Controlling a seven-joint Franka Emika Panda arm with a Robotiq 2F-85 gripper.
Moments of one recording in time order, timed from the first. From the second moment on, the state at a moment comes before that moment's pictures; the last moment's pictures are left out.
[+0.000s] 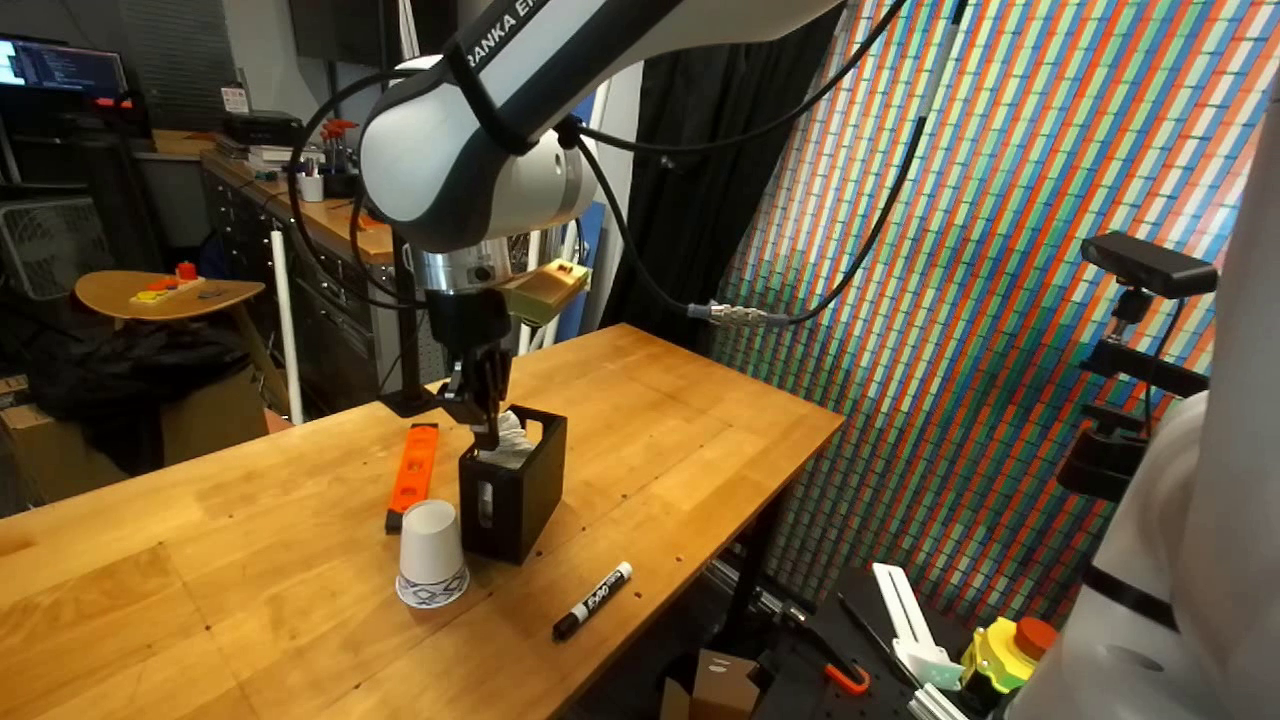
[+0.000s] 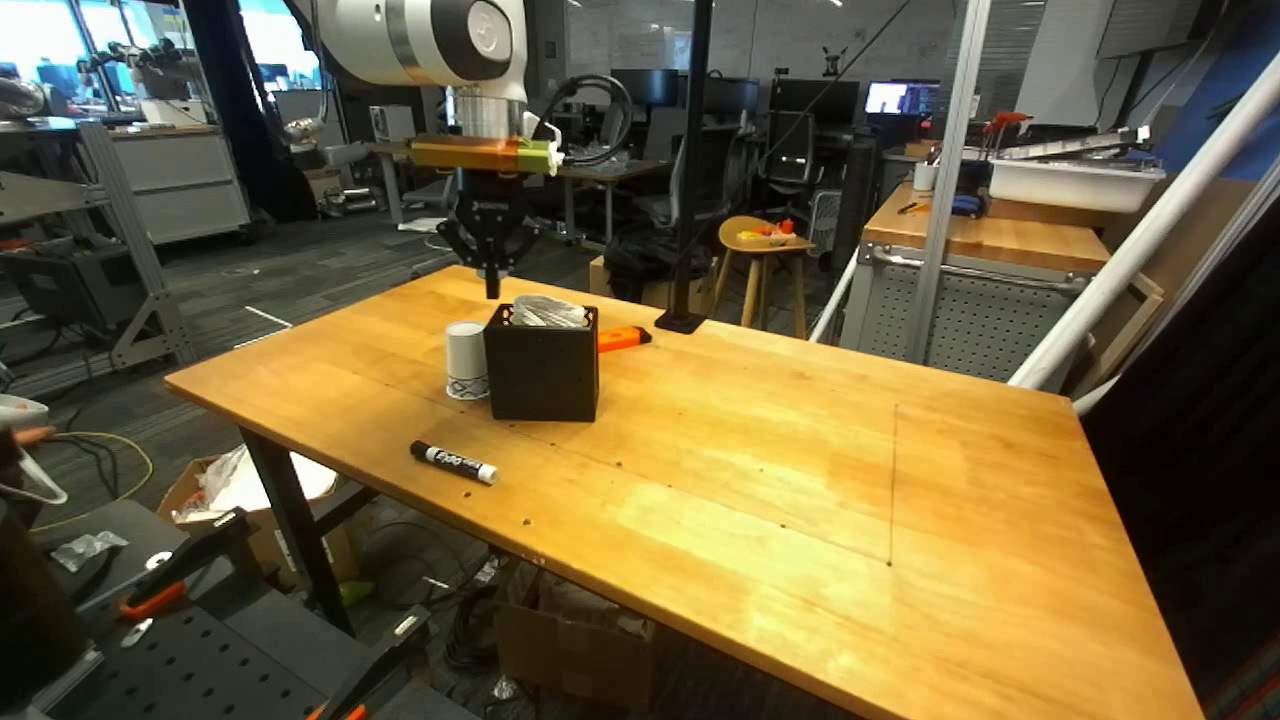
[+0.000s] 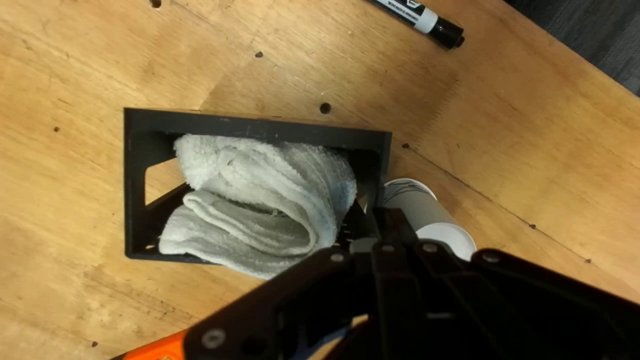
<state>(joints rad) 0.06 0.23 0.10 -2.07 -0.07 2.17 -0.38</state>
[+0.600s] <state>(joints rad) 0.04 0.29 0.10 -2.03 -0.07 2.17 -0.38</state>
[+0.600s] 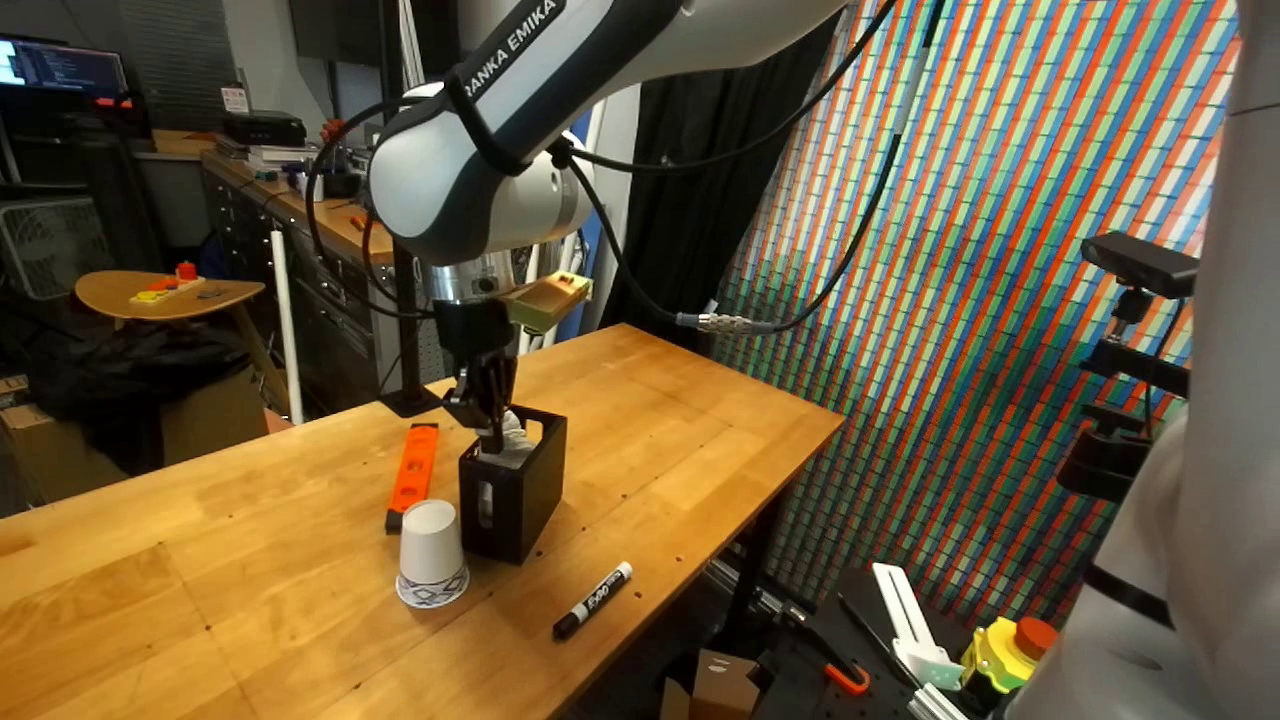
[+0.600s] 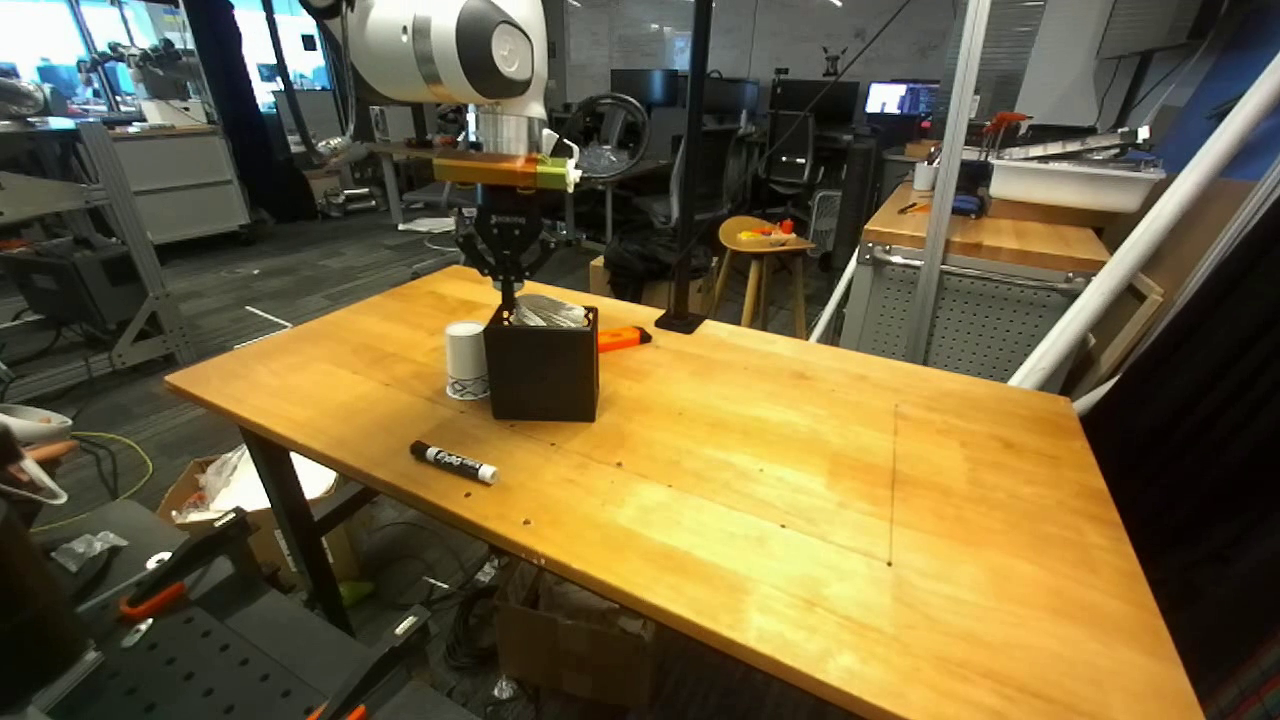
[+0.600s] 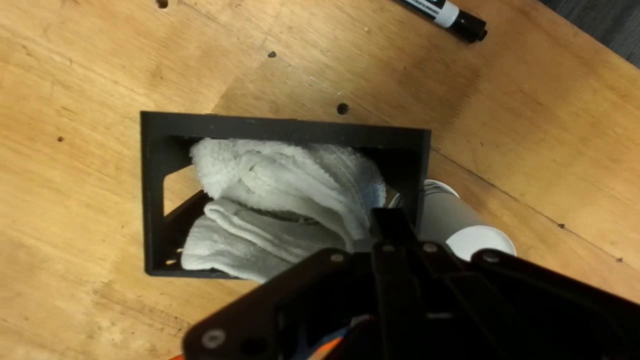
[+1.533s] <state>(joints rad) -0.04 0.39 0.07 -1.94 -0.07 2.17 -0.38</state>
